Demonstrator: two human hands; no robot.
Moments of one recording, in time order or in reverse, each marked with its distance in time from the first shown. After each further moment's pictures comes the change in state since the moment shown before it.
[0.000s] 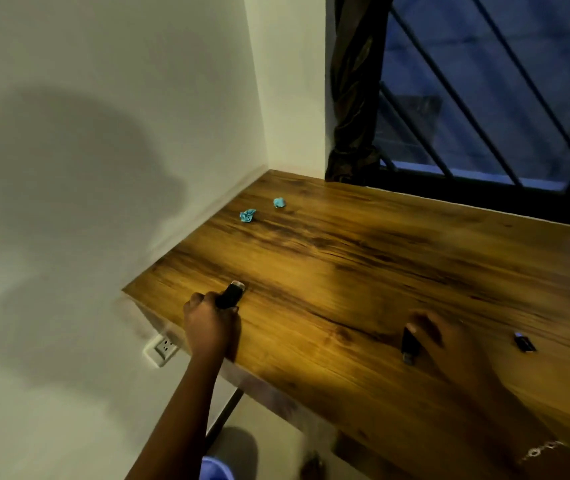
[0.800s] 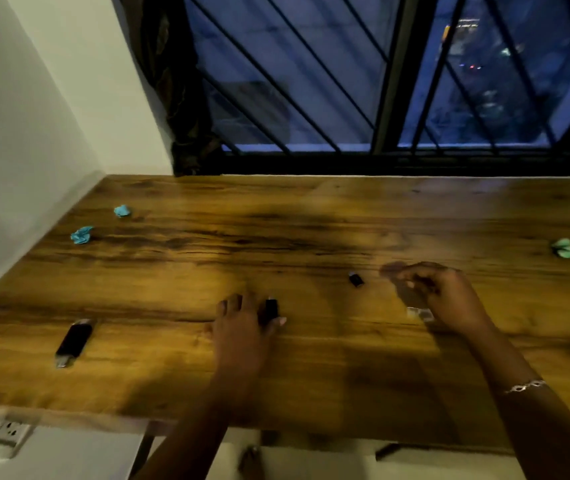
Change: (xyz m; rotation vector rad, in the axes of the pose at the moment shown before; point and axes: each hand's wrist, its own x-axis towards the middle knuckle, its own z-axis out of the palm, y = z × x) left_hand -0.135 0.160 0.064 0.086 -0.410 0.633; right_hand -0.084 0.073 -0.136 -0.010 0.328 0.104
